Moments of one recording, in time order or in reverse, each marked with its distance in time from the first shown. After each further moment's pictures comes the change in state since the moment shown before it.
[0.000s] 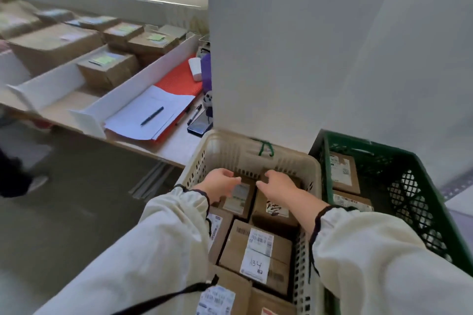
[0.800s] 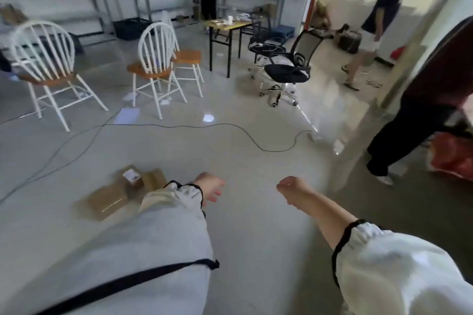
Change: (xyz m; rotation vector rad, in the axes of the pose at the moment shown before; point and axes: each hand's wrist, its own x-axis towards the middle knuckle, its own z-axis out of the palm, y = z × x) left_hand -0.649 -0.405 0.042 -1.049 1.215 -0.823; right_hand -0.491 -0.261 0.314 -0.561 -0.751 -1.299
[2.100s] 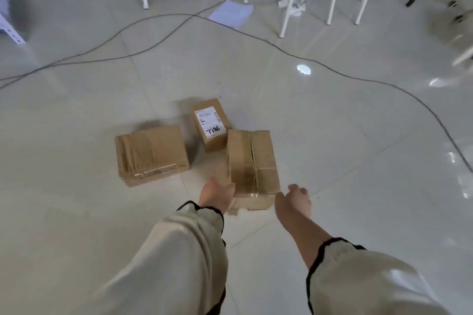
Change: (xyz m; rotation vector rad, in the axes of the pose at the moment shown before) left_hand 0.739 -0.474 -0.247 -0.365 0.453 -0.381; right_hand 0.663 -0.211 0.720 -0.189 -0.132 0.008
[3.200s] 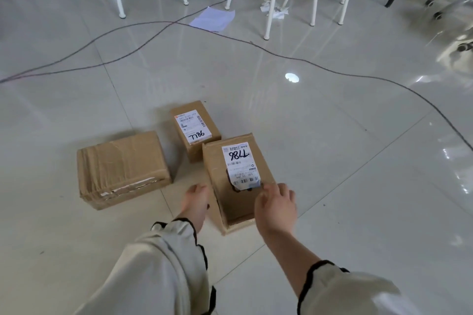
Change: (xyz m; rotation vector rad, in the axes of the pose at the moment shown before) left_hand 0.106 -0.033 0.045 -0.574 0.050 -0.131; right_hand 0.064 0.015 0.075 -0.112 0.322 -0.338
